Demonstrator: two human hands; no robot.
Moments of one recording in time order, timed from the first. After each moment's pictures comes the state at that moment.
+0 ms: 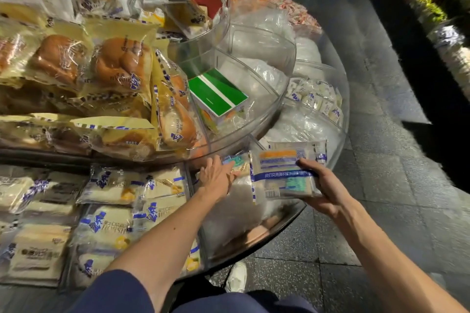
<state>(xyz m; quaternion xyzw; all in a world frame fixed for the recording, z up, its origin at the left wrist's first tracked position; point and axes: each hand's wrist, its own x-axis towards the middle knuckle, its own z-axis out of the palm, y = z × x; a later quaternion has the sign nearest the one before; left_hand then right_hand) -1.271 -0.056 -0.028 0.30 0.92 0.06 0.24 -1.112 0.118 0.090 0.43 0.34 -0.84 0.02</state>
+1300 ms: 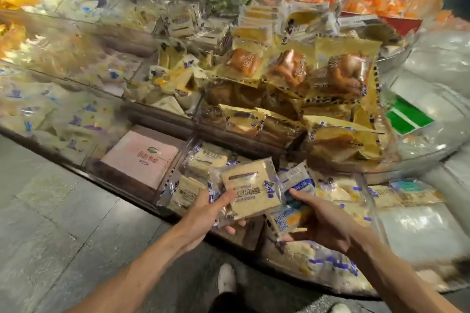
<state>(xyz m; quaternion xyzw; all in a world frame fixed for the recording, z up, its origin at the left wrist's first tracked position) -1.292 -0.485 0.101 -0.06 0.65 0.69 0.32 -1.244 -0.241 0.097 0.31 0.49 -0.77 0.28</state>
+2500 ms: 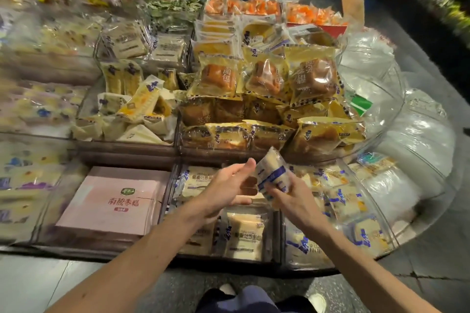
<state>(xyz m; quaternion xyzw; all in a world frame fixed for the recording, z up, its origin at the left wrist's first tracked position) -1.400 -0.485 0.118 0.10 0.65 0.58 0.48 -1.286 -0.348 0.102 0.29 0.78 -0.56 -0.04</state>
